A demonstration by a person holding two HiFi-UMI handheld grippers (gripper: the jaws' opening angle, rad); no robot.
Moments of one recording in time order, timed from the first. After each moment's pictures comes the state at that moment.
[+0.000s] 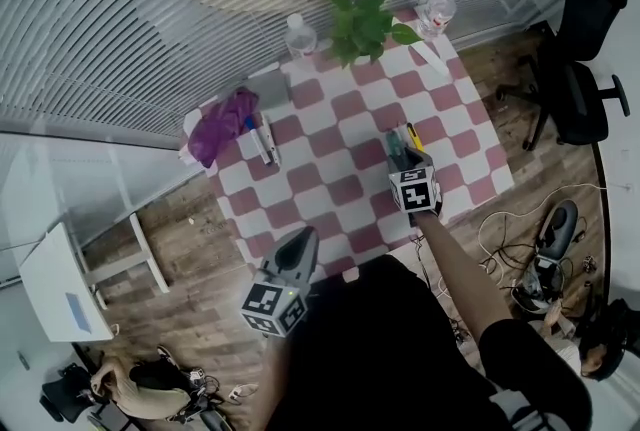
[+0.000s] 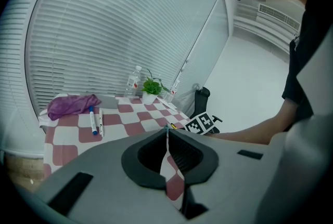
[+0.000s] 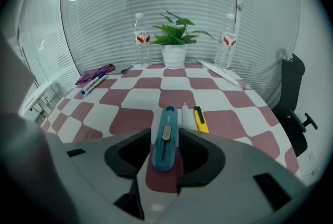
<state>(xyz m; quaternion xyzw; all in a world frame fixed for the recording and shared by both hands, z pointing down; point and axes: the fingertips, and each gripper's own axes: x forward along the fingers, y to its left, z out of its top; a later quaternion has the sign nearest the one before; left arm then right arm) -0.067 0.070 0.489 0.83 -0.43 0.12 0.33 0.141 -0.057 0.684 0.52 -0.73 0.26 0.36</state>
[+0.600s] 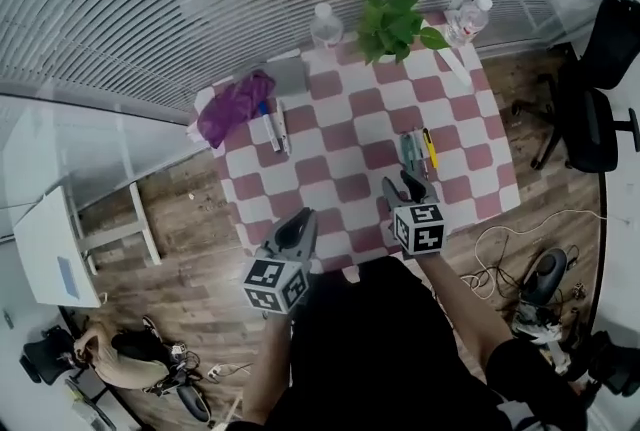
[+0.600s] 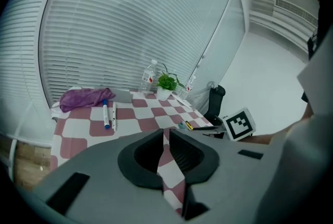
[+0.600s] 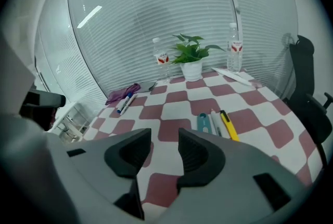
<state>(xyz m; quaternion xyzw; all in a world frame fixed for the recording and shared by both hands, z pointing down) -0.079 0.047 0.521 0.78 -0.49 0.15 0.36 0.090 -0.016 0.616 0.47 -0.78 0.31 0.26</state>
